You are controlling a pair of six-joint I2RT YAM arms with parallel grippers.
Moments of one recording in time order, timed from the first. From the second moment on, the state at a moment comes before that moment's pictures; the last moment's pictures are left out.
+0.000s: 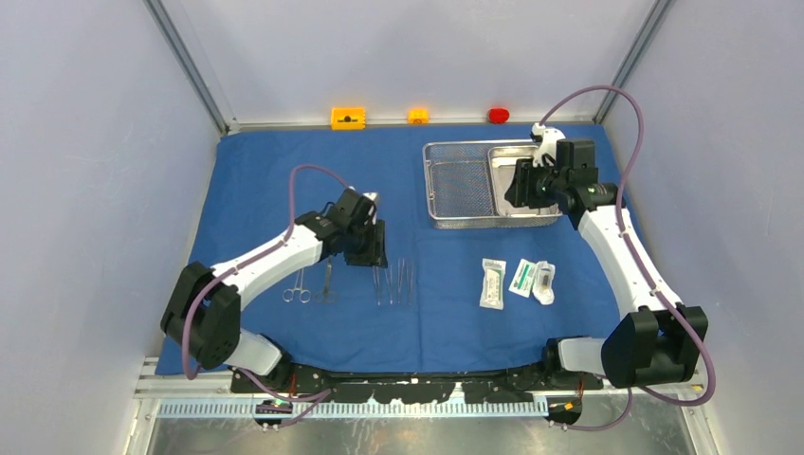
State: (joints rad) left arm -0.63 1.46 0.96 -0.55 0.12 -0.55; right arm 0.07 1.28 1.14 -0.56 -0.28 0.05
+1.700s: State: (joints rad) left arm -0.42 1.91 1.77 -0.83 0.47 0.20; right arm 0.03 2.24 1.98 -1.26 -0.29 -0.71
